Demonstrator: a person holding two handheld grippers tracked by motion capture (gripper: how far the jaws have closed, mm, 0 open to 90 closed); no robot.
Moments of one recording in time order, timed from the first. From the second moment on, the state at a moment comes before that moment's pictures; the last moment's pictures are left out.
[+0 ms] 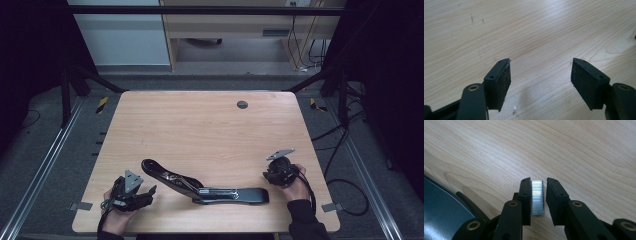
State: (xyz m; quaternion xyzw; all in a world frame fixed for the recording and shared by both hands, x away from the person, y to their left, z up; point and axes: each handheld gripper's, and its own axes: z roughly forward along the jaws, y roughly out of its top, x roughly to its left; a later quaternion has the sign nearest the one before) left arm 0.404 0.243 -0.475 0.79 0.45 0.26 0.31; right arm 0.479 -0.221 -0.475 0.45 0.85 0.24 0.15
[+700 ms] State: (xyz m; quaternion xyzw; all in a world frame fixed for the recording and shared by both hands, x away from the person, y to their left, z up) left arm 0.403 0.243 -0.474 0.79 0.44 0.27 0.32; right arm 0.459 -0.253 -0.465 0.42 0.86 0.26 0.14
